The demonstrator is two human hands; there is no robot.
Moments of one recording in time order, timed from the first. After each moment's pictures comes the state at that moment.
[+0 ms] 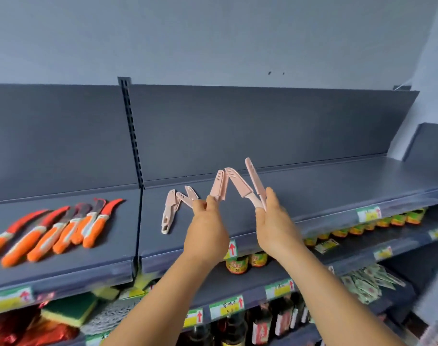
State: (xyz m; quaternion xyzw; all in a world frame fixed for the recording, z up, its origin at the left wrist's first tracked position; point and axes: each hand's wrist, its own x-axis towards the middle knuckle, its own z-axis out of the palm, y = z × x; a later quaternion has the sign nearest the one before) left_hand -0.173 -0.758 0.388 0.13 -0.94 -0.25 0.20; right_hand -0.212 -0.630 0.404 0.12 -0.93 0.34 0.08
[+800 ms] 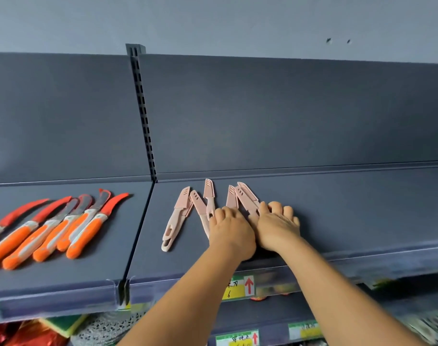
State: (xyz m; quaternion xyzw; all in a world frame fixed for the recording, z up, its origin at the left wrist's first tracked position) left_hand -0.293 -0.778 0.359 0.22 -0.97 -0.08 0.00; right_hand -0.363 -0.705 0.351 0.20 -0.98 0.08 -0.03
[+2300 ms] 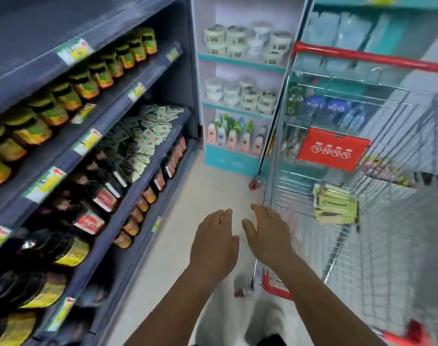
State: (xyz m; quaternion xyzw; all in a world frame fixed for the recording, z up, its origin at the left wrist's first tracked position) left_hand 0.012 -0.406 0.166 -0.37 -0.91 -0.16 -0.13; right_hand 0.072 -0.292 0.161 -0.34 -0.91 0.25 -0.04
